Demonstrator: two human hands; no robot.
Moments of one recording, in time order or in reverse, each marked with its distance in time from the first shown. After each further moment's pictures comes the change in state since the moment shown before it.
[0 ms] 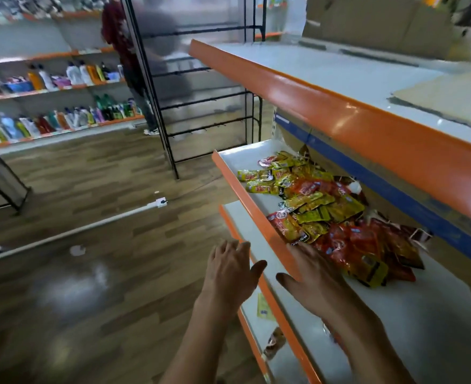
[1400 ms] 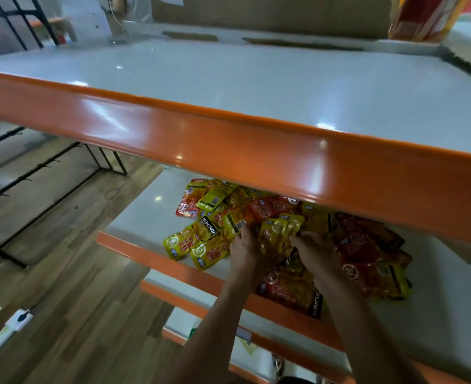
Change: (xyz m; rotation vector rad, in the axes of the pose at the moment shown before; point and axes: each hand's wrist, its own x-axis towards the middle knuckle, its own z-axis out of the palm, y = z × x) left_hand 0.305 0.017 0.067 -0.556 -0.383 0.480; right_hand 0.217 0.017 -0.009 0.956 0.725 1.052
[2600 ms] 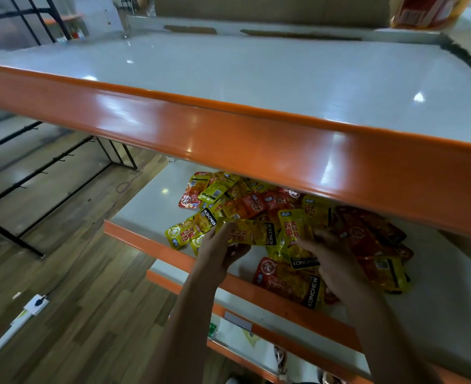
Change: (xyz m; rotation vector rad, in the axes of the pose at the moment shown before) left_hand -0.017 -0.004 -0.051 -1.098 0.015 -0.472; right_hand 0.009 0.036 -0.030 0.236 -0.219 -0.050
